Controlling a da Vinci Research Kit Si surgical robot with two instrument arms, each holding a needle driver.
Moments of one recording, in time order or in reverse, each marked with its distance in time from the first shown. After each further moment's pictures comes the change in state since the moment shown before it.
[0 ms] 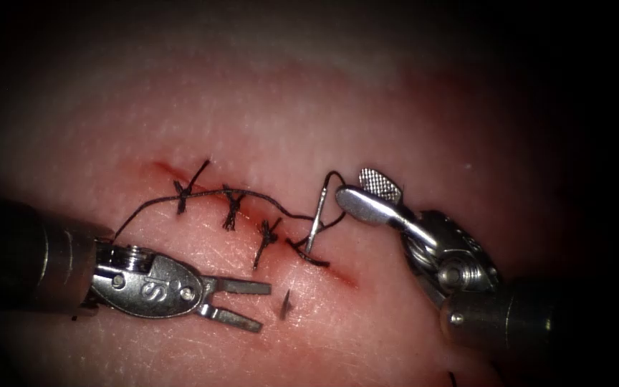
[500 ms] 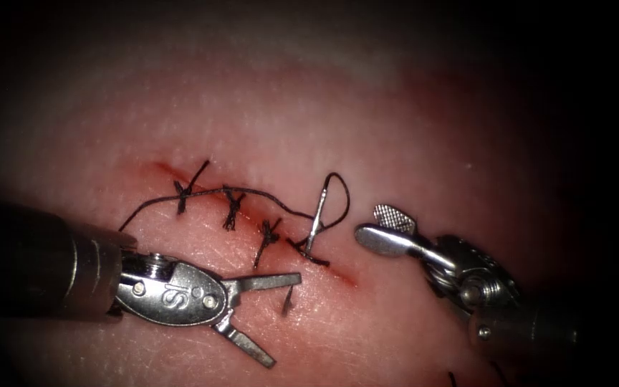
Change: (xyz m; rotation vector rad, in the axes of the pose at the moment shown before) right arm -0.004 0.003 -0.003 0.016 -0.121 -0.045; left arm 0.001 -0.001 0.003 -0.033 0.120 -0.063
